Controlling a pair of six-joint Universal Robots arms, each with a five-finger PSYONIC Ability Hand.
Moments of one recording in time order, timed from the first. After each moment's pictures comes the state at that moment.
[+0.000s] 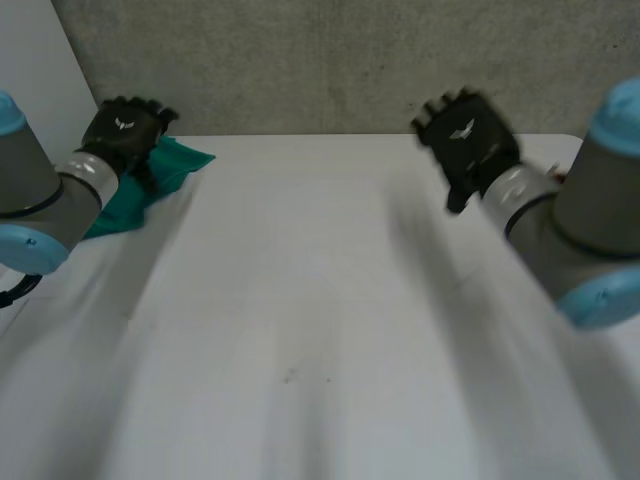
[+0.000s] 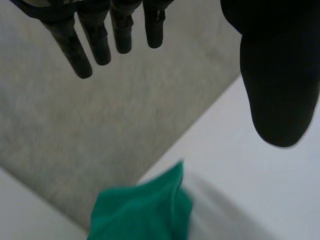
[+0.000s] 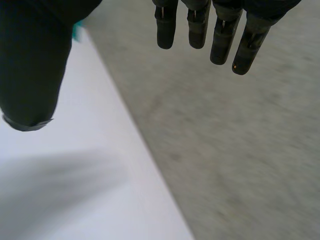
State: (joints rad) left arm 4.59 -2.30 -0.98 3.25 -1.31 3.61; right arm 1.99 -1.13 1.28 -0.12 1.41 2.46; left_hand 0.19 0.21 0.21 0.20 0.05; right_hand 0.20 0.22 0.22 0.24 0.07
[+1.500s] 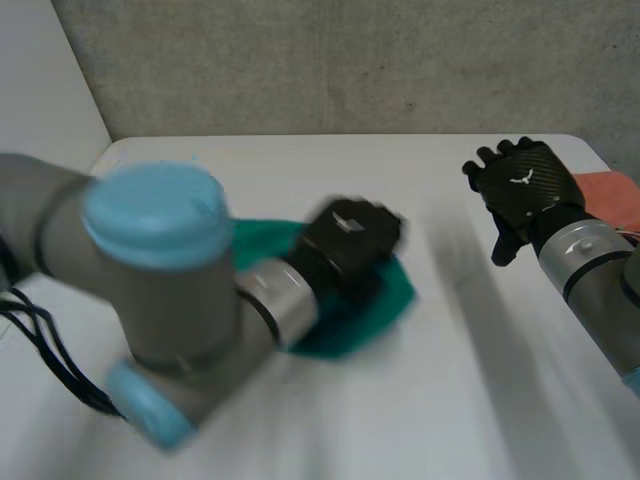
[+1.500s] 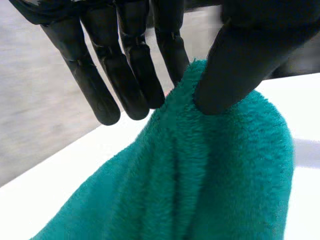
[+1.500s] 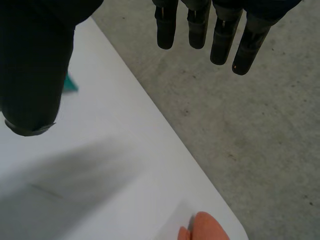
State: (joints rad) left arm 3.95 -2.03 -1.30 3.15 -1.40 3.26; right arm 1.87 -1.36 1.64 -0.17 1.43 2.54; left_hand 1.14 1.19 1.19 1.20 0.97; right_hand 0.20 0.22 0.22 0.24 0.07
